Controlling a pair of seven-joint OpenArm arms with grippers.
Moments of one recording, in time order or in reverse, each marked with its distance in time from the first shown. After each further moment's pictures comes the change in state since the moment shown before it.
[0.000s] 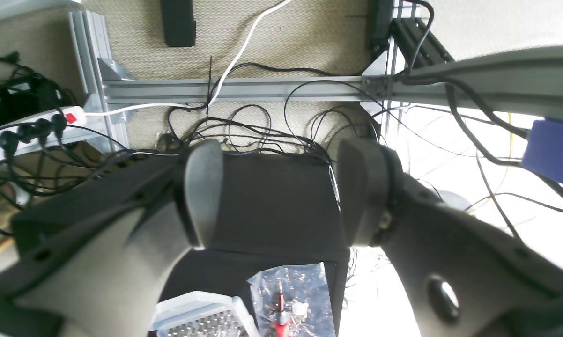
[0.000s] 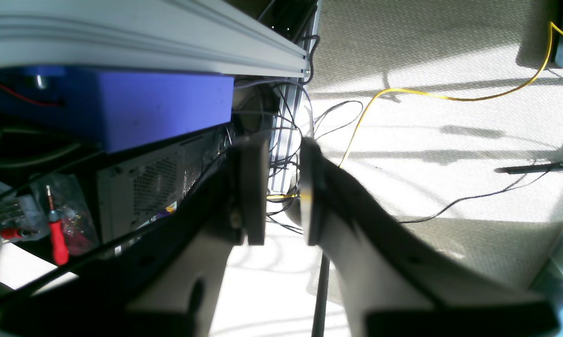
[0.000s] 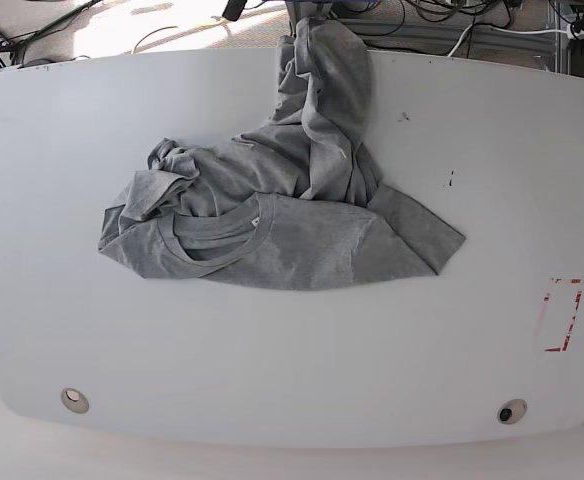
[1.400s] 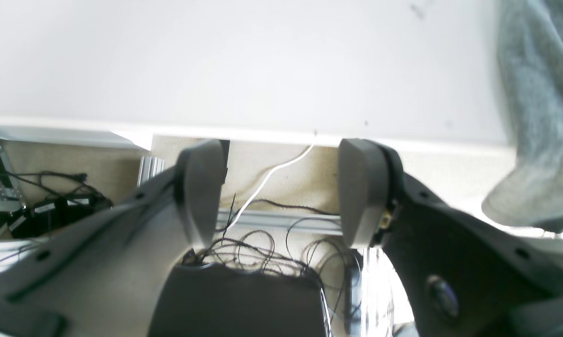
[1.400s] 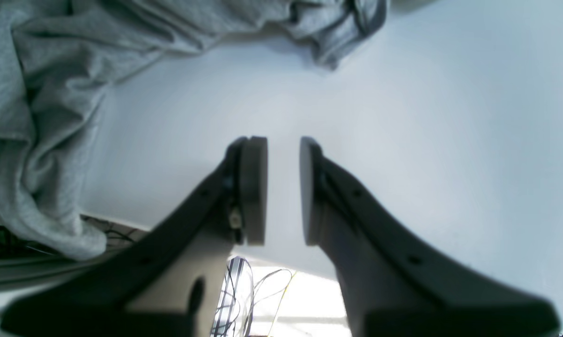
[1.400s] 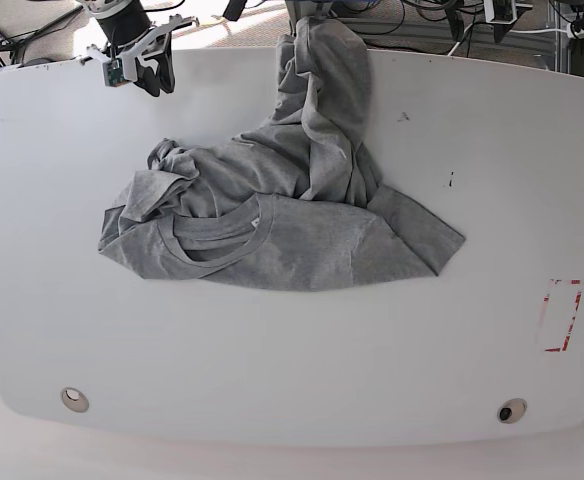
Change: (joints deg) left arm 15.9 2.9 0.3 41.7 -12.1 0.1 0.4; right arm -1.0 3.3 16.4 43.0 14.0 6.4 -13.5
